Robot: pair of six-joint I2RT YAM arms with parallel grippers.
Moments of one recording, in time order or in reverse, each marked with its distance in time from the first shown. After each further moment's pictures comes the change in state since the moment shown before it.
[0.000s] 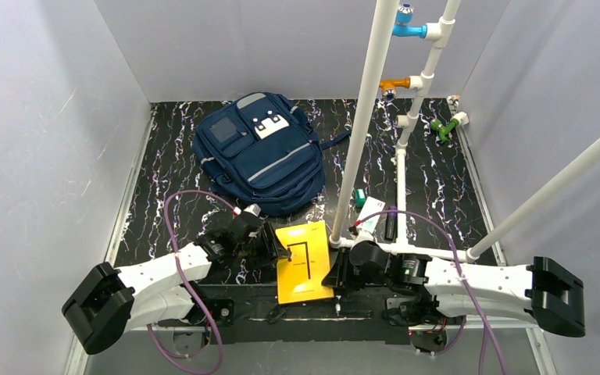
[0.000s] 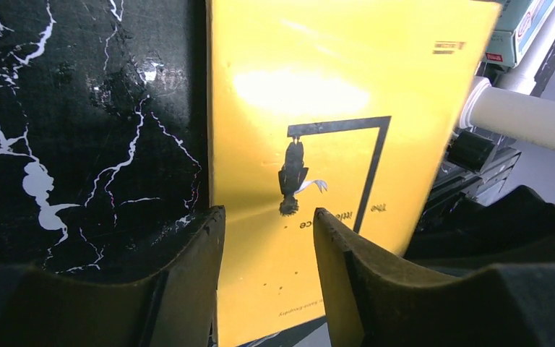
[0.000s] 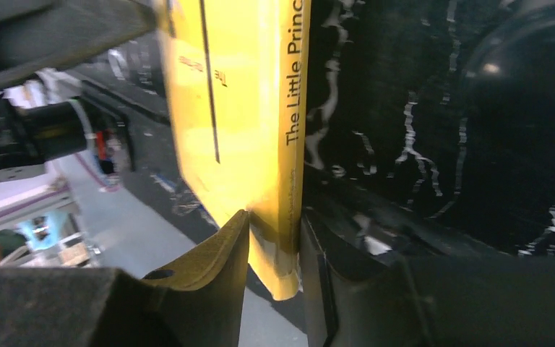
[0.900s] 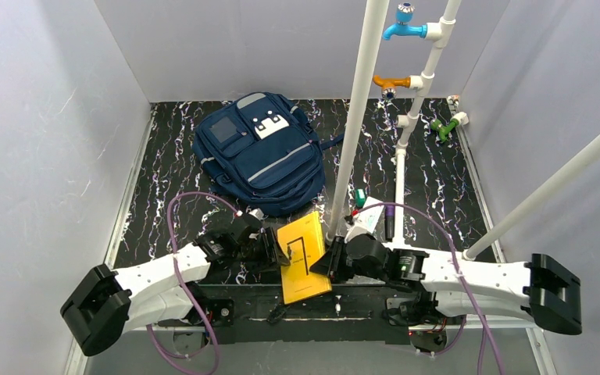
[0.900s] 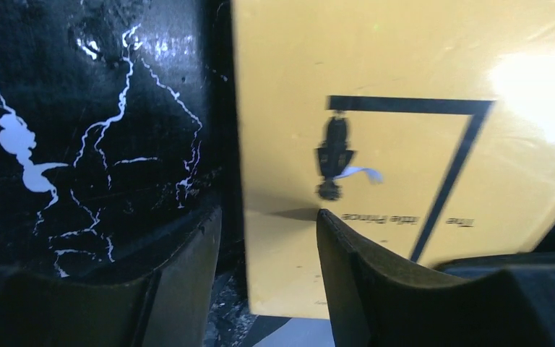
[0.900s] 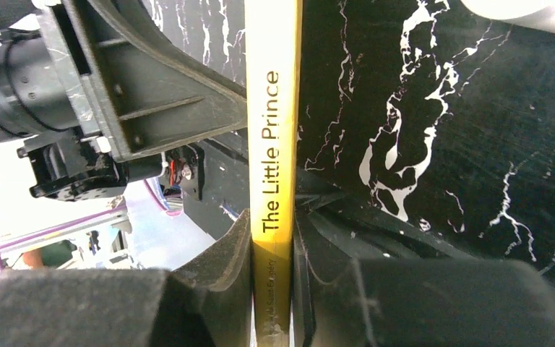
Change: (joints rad) left arm -0.005 -0.016 0.017 -0.076 0.071 0.021; right arm 0.000 0.059 0.063 0.169 0.055 0.011
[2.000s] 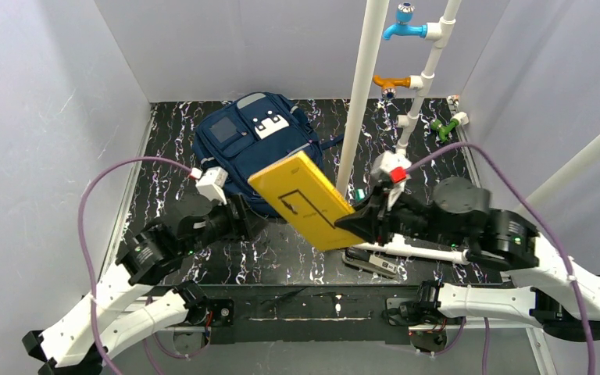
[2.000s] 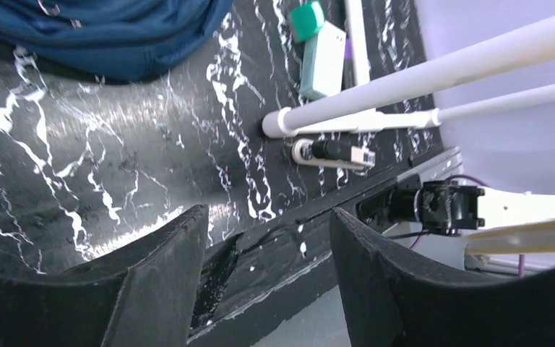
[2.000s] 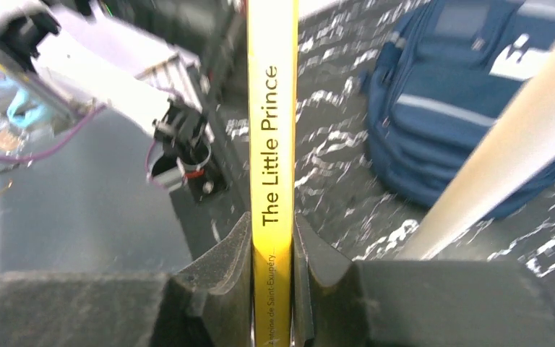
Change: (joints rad) left arm -0.002 -0.395 0.563 -0.549 -0.290 0.332; right arm -0.005 -0.150 0.906 -0.686 -0.124 -1.052
